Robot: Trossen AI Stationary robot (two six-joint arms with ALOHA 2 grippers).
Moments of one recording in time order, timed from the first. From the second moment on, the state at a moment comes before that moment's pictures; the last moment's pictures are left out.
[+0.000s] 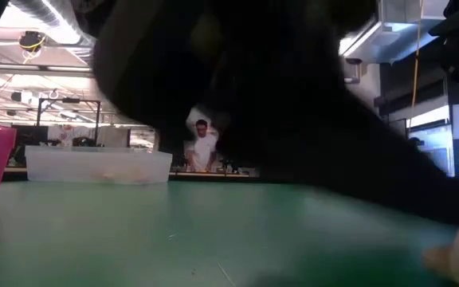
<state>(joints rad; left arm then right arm) -0.39 2.28 1.37 0.34 0.17 -0.01 0.76 0.14 0.56 -0.85 0.77 0.78</state>
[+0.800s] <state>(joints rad) -0.39 2.35 1.38 0.49 0.28 -0.10 0.76 0.14 0.56 -0.85 0.77 0.78</state>
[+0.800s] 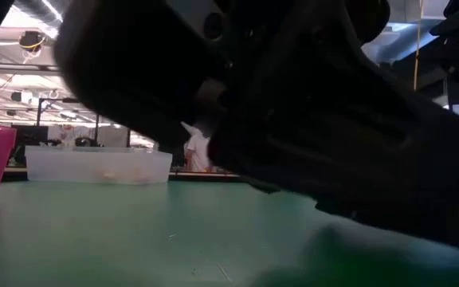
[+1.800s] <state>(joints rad) -0.39 2.35 1.39 0.49 0.28 -0.09 0.76 0.14 0.56 -0.85 0.77 0.78</state>
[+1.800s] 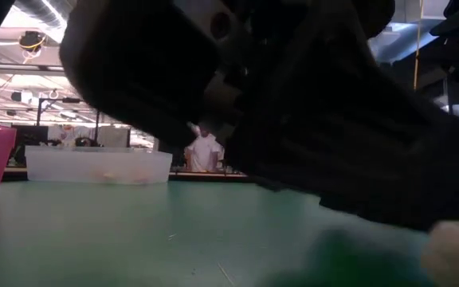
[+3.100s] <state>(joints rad) -0.31 2.30 1.42 0.41 0.37 -0.19 0.76 0.14 0.56 -0.87 0.77 0.78</state>
